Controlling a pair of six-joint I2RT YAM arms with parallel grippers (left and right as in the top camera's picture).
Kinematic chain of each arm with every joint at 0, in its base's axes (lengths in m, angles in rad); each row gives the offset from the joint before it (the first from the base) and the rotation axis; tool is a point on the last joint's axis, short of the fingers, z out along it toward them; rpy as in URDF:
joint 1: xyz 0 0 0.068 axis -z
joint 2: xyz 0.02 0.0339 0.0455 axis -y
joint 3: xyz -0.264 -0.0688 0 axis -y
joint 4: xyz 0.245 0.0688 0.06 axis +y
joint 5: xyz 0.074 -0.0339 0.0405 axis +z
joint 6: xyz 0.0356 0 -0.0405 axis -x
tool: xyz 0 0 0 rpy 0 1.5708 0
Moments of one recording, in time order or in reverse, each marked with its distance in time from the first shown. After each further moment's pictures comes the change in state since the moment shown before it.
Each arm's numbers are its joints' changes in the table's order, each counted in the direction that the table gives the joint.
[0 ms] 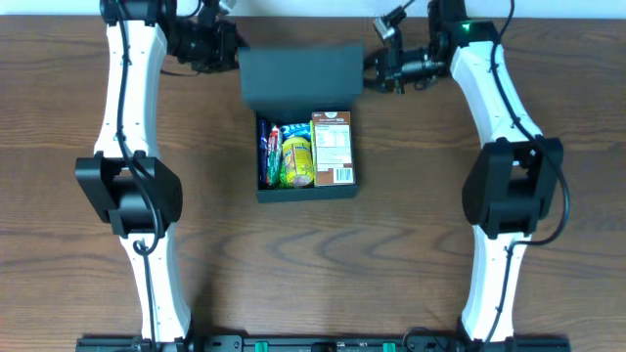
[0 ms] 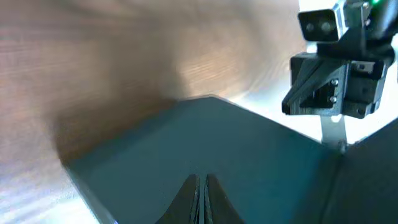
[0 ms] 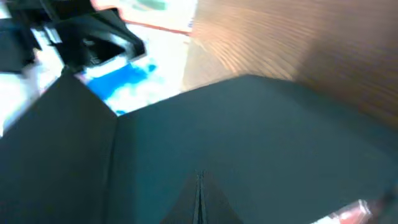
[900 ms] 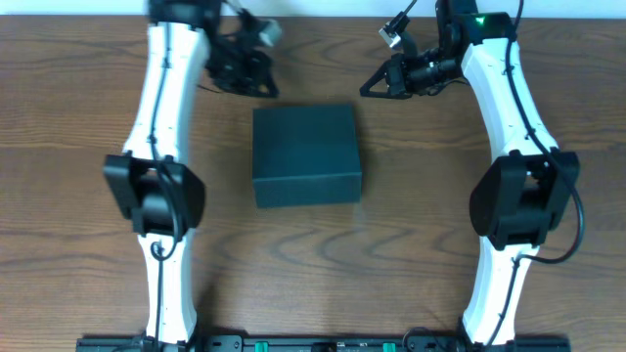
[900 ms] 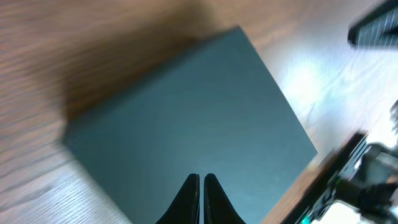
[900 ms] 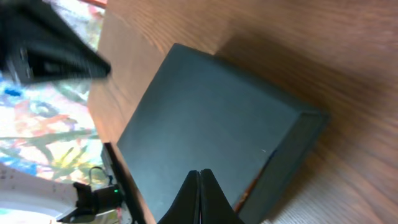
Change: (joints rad) left arm 0.184 0.000 0.000 0.138 0.282 -0.140; right arm 0.008 0.099 0.000 0.118 -0.336 0.200
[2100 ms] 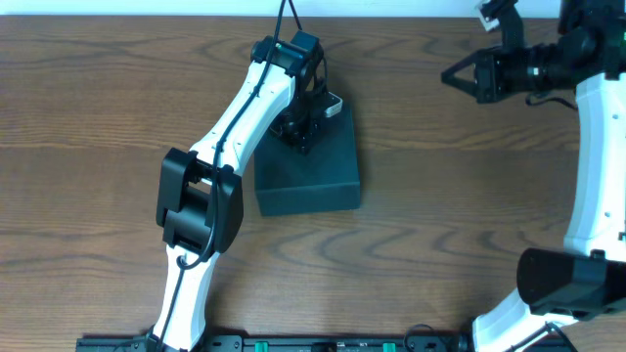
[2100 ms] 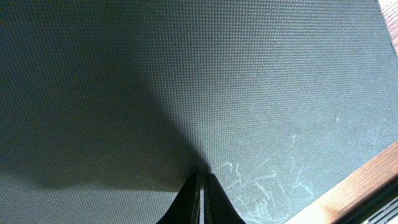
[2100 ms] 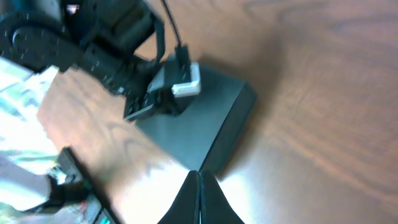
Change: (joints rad) left arm 0.256 0.048 -0.370 -0.161 0.341 -0.040; right arm 0.193 0.400 0.000 0.244 -0.130 0.178
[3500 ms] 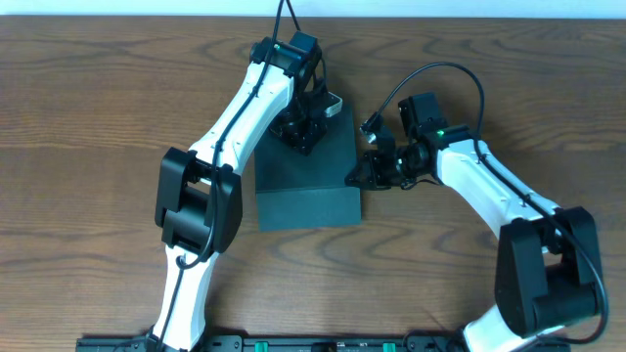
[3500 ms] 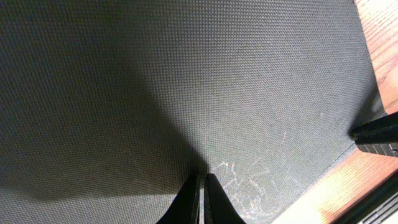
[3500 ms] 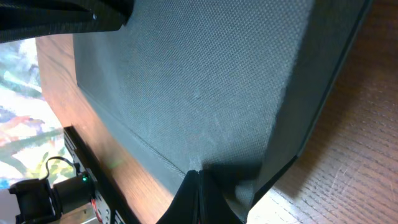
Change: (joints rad) left arm -0.004 0.005 -0.015 -0.018 -0.032 0.003; right arm -0.367 0.061 -1.011 -0.867 -0.049 -0.510
